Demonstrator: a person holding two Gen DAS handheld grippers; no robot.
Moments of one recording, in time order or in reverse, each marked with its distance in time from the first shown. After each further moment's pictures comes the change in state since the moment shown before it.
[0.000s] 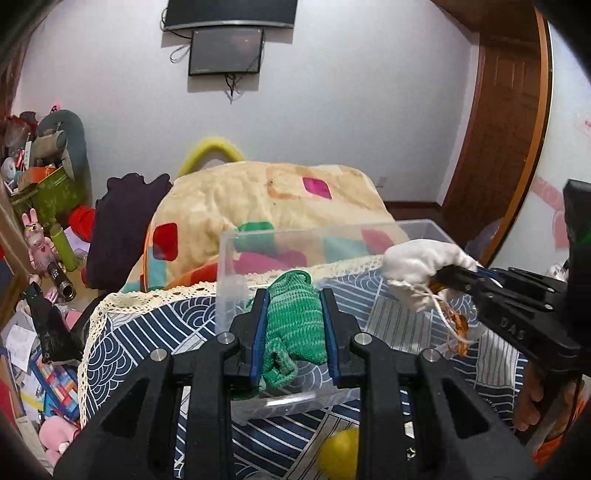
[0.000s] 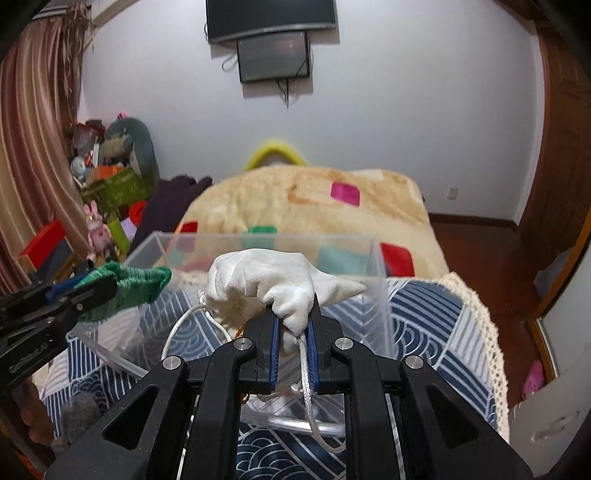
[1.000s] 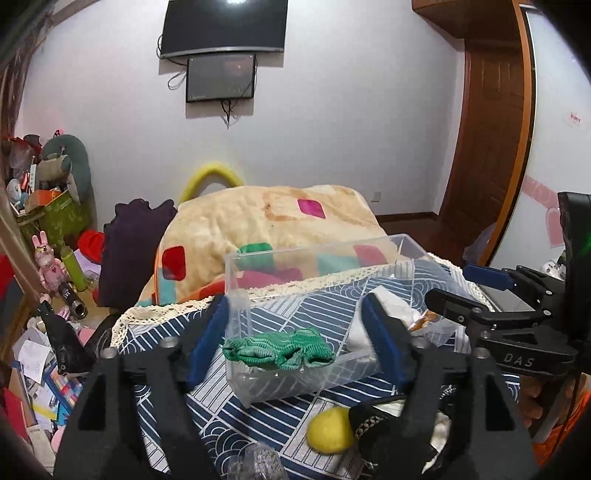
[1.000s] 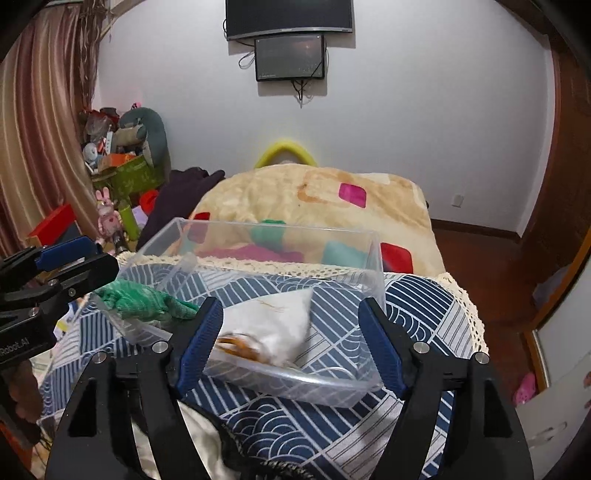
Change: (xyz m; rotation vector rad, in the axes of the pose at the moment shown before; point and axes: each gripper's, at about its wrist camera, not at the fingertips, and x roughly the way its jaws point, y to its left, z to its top) left arm -0.060 -0.013 -0.001 0.039 -0.092 0.000; right arm -0.030 0.001 0.003 -0.048 -0.017 0.030
